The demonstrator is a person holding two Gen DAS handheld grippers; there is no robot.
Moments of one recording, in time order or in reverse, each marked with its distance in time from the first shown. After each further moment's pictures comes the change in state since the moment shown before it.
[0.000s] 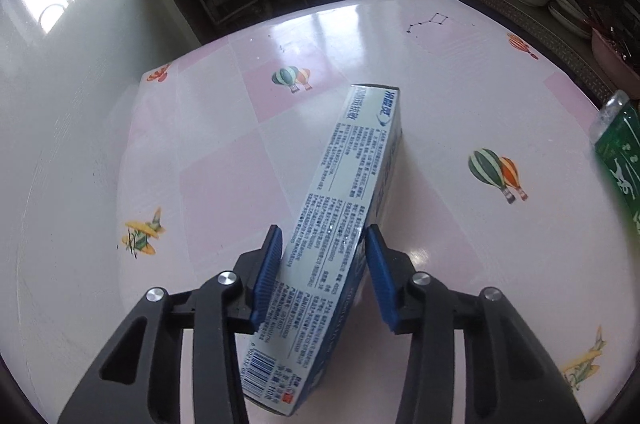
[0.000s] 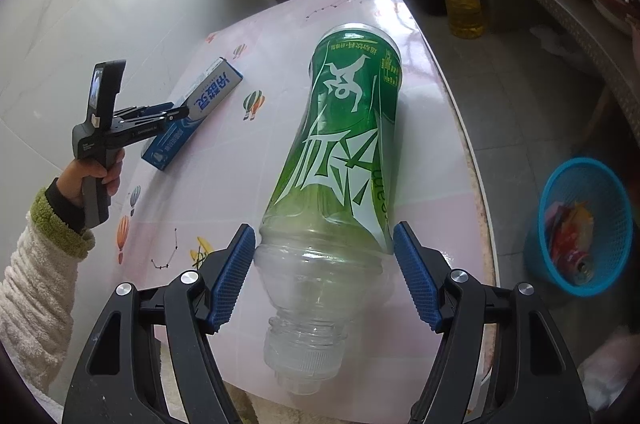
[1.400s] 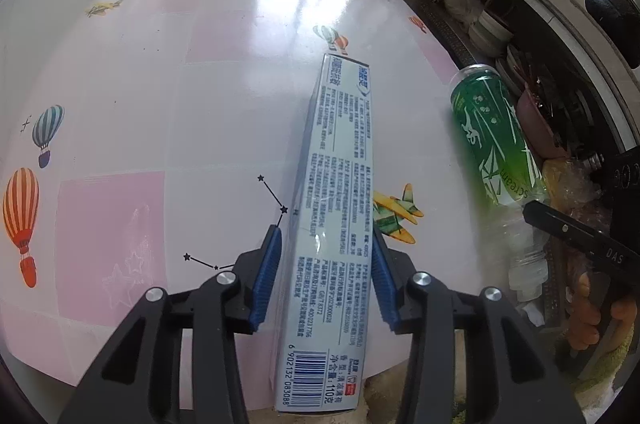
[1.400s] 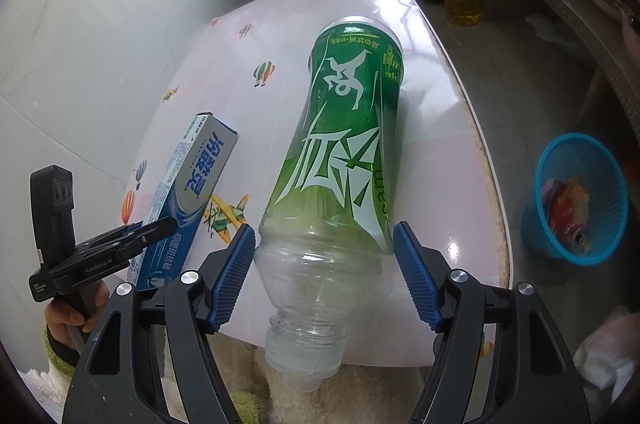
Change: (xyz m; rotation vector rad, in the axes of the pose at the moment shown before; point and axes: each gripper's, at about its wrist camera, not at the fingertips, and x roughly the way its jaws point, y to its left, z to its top) left arm -0.079 -0.086 -0.135 -0.396 0.037 -0.355; right arm -0.012 0.011 -0.026 0.014 0.037 -0.014
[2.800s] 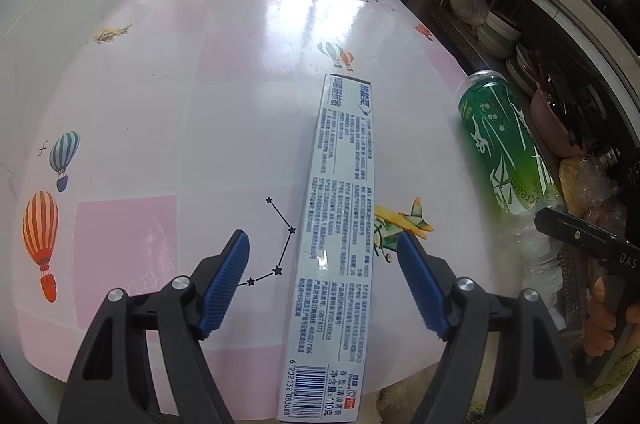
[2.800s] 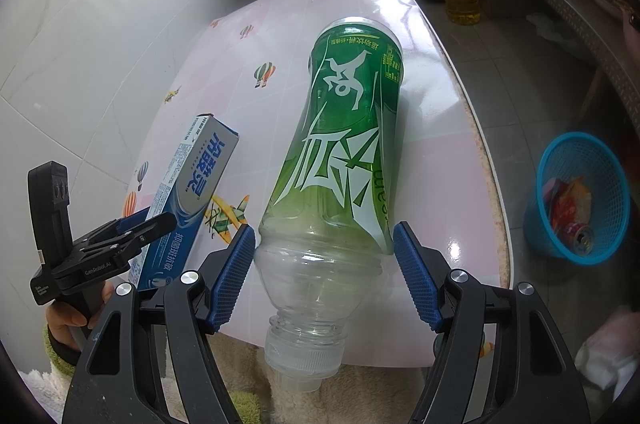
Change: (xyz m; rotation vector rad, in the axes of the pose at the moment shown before) left arm -0.007 -0.012 0.003 0.040 -0.050 0.079; right arm 0.000 0.000 0.000 0.002 0.000 0.001
